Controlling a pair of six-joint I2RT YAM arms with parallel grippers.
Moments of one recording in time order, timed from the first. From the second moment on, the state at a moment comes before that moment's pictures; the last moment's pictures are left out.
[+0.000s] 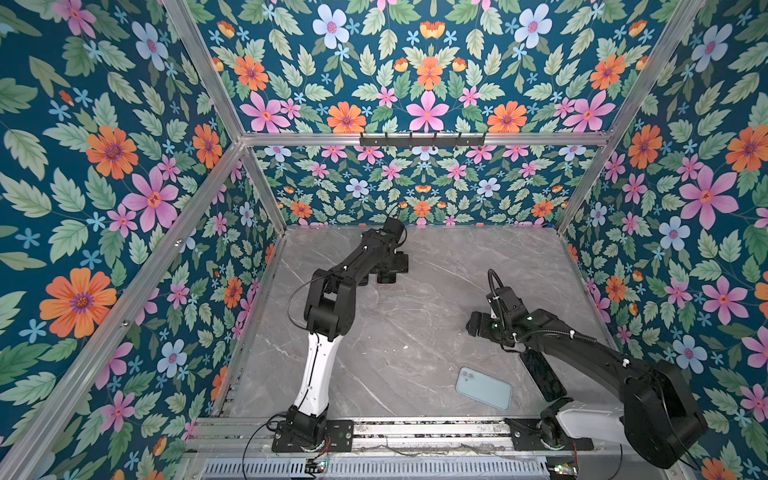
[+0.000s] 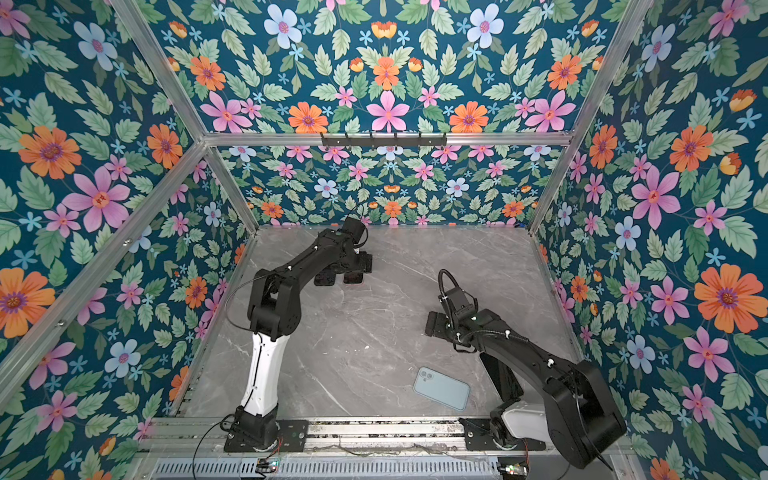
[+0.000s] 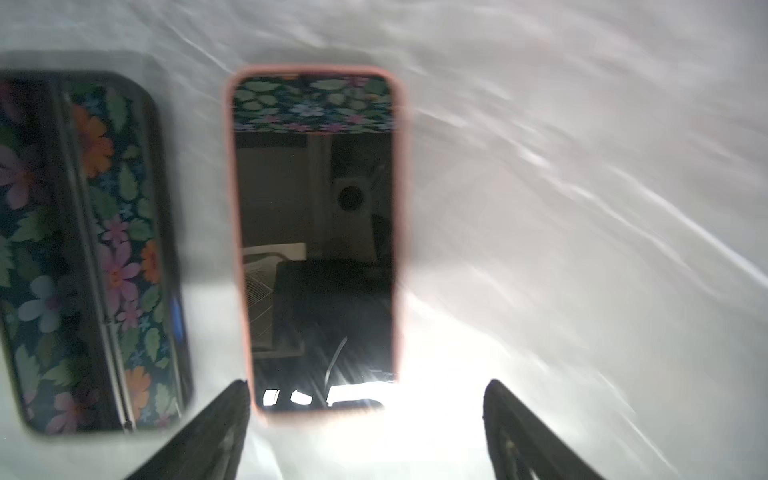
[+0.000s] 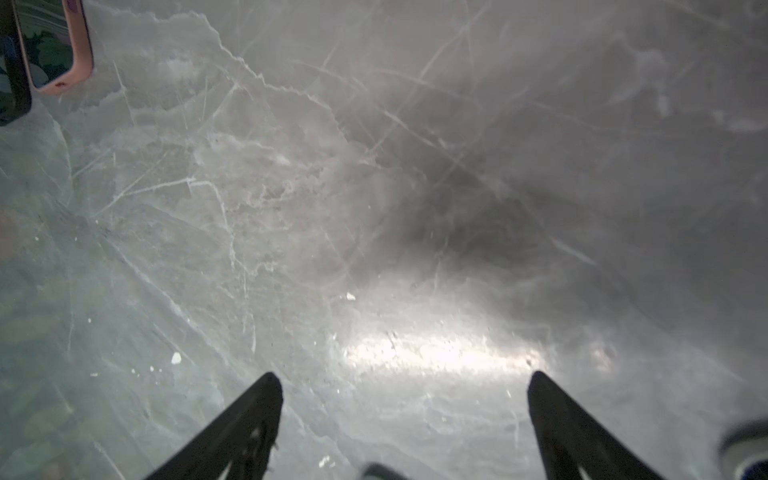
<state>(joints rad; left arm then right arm) -0.48 2.20 1.92 -0.88 -0.03 -0.38 0.49 1.24 0.71 -0.55 -0.05 0.72</state>
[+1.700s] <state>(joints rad) -0.77 1.68 1.02 -0.41 0.17 -0.68 1.21 1.22 0.53 -0.67 0.15 0.97</state>
